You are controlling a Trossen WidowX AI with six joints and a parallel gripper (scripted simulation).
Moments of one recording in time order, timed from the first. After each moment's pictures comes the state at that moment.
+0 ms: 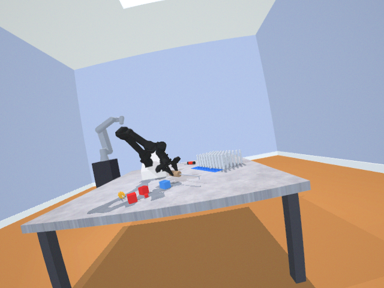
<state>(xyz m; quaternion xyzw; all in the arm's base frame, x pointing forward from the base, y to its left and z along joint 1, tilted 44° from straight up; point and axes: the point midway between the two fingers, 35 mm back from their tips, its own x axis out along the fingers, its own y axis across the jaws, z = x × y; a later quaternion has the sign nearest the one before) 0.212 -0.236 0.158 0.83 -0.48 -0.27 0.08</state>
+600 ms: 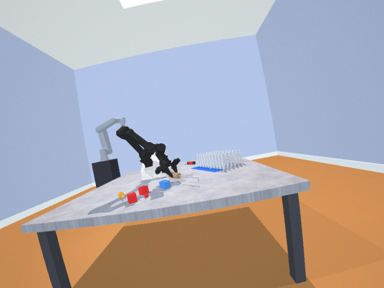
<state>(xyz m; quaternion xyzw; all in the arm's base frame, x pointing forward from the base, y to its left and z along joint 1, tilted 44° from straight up) 0.208 -0.243 0.151 0.83 -0.48 -0.27 0.08</state>
